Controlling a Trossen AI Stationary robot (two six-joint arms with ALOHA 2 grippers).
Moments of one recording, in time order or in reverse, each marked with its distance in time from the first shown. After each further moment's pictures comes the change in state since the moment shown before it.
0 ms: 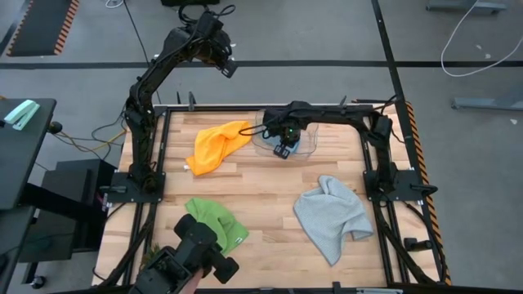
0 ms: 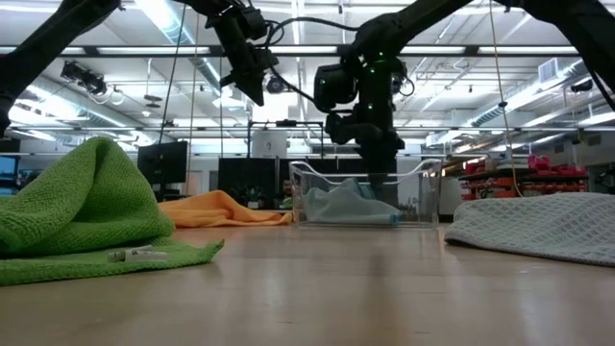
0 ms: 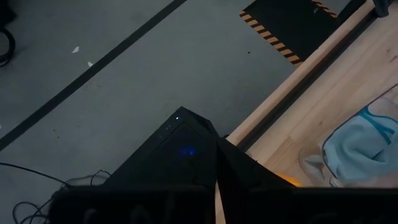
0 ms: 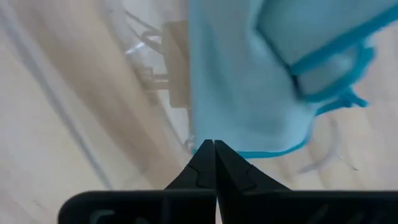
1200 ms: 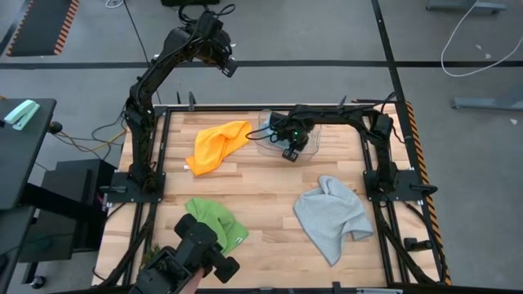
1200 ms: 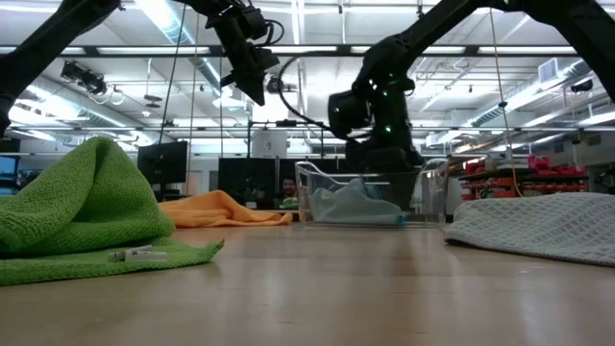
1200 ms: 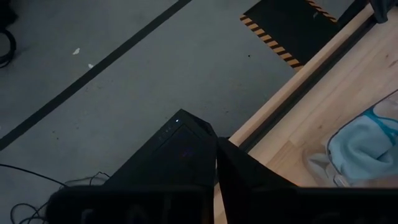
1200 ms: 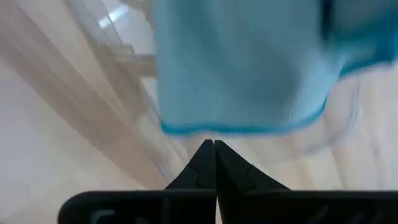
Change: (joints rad) left arm 0.000 0.000 0.000 0.012 0.000 -0.009; right arm -0.038 0.000 -0.135 0.013 0.004 -0.022
